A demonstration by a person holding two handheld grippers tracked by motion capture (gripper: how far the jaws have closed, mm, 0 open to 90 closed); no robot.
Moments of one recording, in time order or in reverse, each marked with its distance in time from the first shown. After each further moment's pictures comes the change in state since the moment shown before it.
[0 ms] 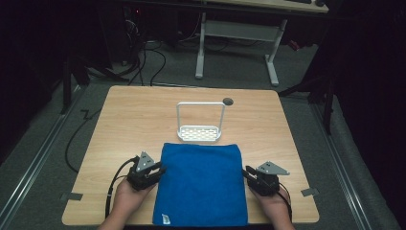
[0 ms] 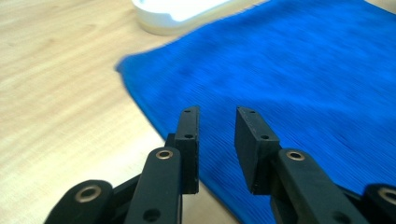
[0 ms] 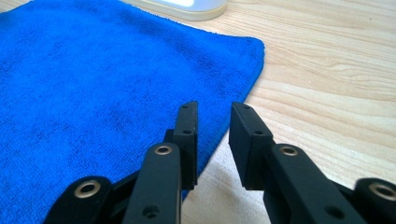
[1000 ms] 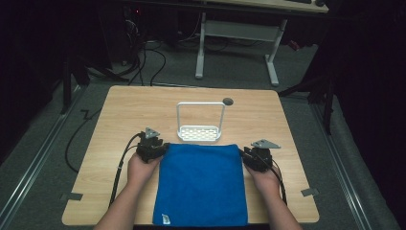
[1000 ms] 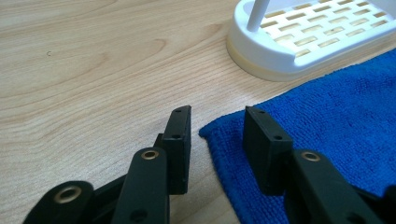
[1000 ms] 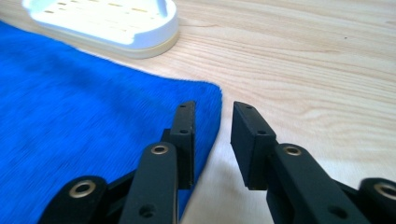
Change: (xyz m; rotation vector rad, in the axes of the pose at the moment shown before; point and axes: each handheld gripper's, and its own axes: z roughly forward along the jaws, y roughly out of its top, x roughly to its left) left arm 0.053 0.032 0.072 0.037 0.082 -0.149; right arm -0.031 0.048 0.056 0.059 -0.076 0.094
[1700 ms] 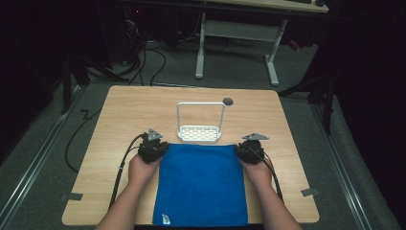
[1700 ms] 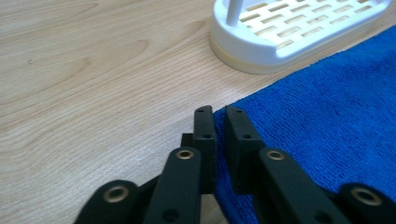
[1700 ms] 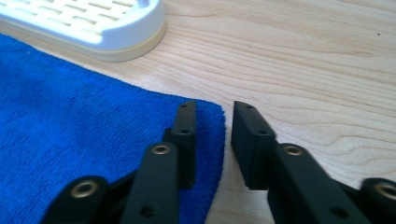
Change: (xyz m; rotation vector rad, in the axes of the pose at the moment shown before) left arm -0.007 -0.002 0.000 0.012 -0.022 0.064; right arm 0.004 0.012 0.033 0.074 -0.027 -0.011
